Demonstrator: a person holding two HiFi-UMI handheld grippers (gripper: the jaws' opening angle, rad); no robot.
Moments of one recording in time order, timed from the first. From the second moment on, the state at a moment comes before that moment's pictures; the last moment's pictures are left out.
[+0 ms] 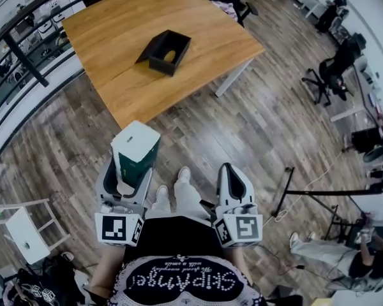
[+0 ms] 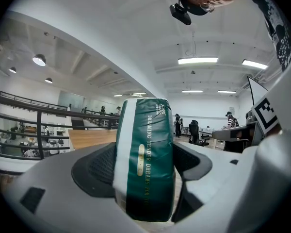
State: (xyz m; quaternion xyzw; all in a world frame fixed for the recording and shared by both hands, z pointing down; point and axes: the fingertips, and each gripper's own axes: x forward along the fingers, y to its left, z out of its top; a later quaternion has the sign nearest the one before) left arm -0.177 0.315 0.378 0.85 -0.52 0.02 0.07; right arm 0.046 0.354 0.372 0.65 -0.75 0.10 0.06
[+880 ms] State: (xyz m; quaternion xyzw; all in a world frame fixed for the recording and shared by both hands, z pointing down) left arm -0.097 0.192 0.375 0.83 -0.55 0.01 0.07; right arm 0.126 0.215 0.380 0.62 -0.78 0.11 0.06
